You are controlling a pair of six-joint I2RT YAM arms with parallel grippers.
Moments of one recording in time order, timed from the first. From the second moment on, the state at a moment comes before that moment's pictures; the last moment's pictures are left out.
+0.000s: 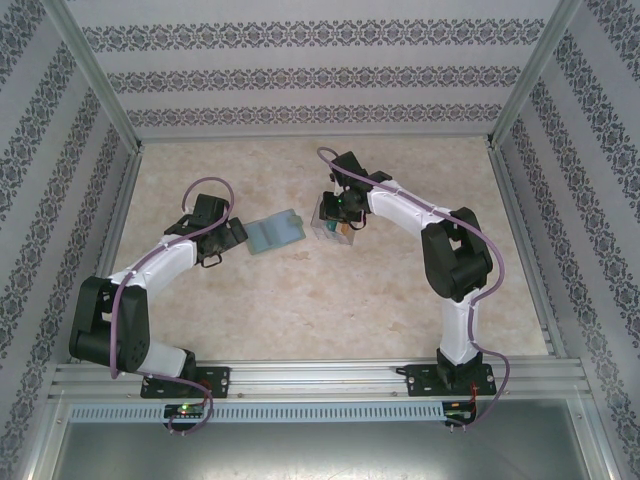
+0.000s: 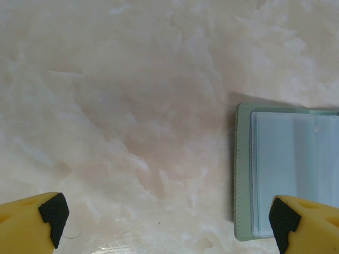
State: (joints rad) left arm -0.17 1.43 0.85 -0.45 -0.15 -0.68; right arm 0.51 2.01 1.55 -0.62 -0.21 0.57
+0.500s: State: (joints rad) left arm -0.17 1.43 0.85 -0.45 -0.16 -0.66; right arm 0.51 1.98 1.55 -0.62 -0.21 0.56
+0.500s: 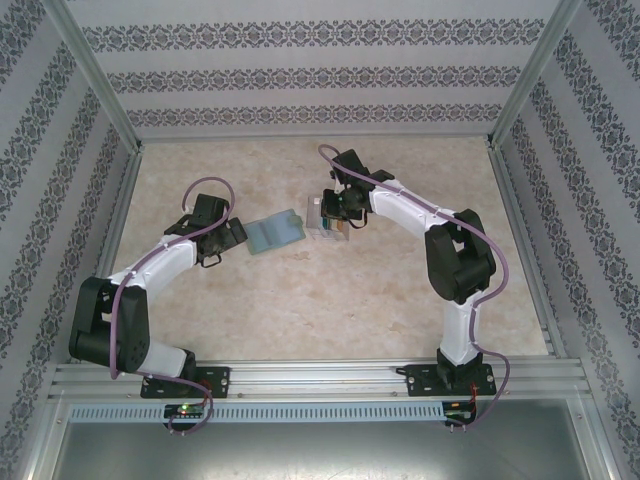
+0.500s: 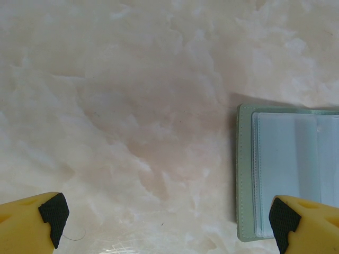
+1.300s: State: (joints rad) left arm -0.17 1.32 0.90 -0.46 -0.01 -0.64; right arm 0.49 1.75 1.41 -0.65 -0.14 0.44
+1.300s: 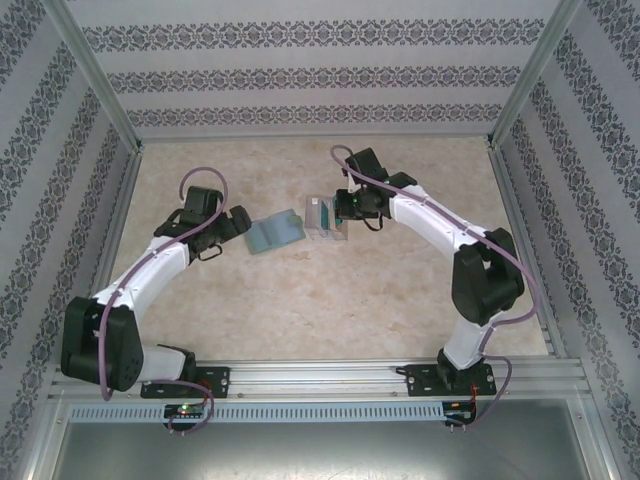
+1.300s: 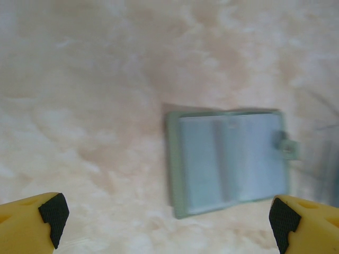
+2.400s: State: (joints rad) left arm -0.13 1.64 0.96 -0.44 -0.03 -0.71; right arm 0.60 2.29 1.88 -0.55 -0.48 0.36
